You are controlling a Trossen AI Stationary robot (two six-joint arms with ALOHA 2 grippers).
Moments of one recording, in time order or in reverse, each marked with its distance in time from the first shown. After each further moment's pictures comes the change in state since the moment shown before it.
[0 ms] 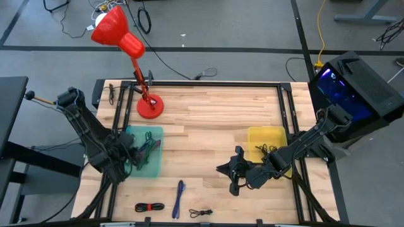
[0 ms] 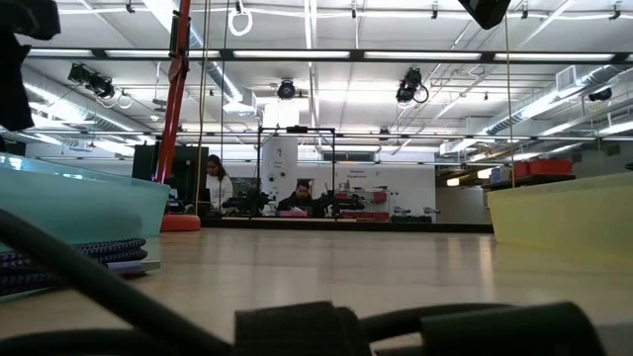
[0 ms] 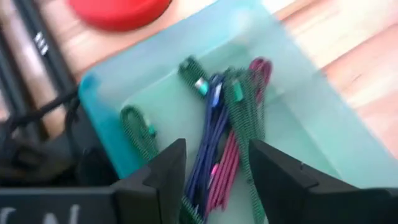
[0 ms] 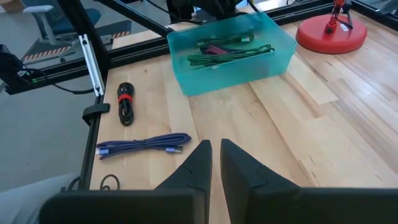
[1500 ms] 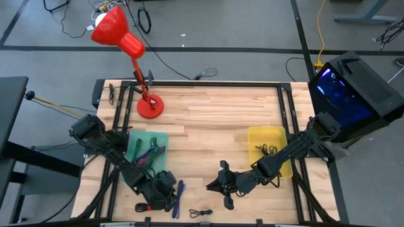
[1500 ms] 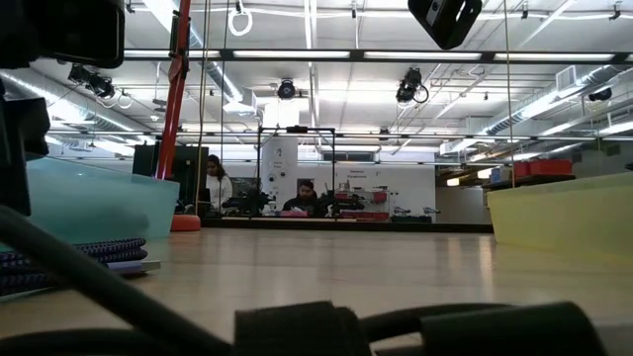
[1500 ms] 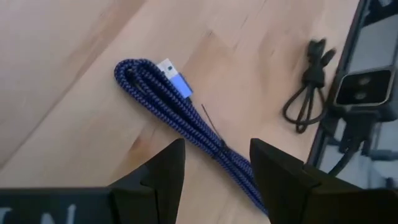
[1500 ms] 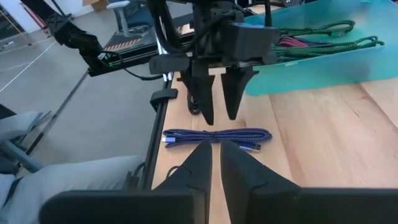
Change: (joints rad) left arm 0.190 0.570 0.110 1.315 0.194 0.695; right arm -0.013 0.195 0.001 0.338 -0.263 -0.071
